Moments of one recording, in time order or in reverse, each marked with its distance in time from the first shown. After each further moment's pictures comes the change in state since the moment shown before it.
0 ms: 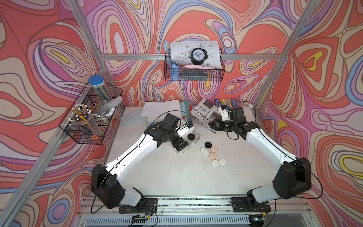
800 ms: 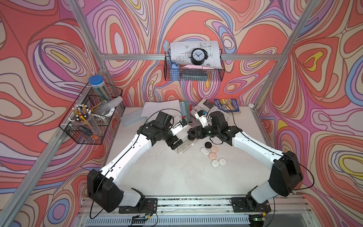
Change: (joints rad) left arm 0.086 -0.040 -0.003 -0.048 0.044 0.047; right arm 0.251 0.088 -0.023 0.190 -0.109 -0.041
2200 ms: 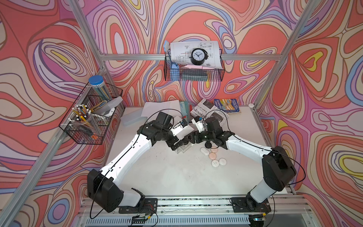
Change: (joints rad) left arm 0.000 0.001 0.000 -0.009 0.039 -0.005; right arm 0.034 0.074 -0.097 0.159 0.000 0.045
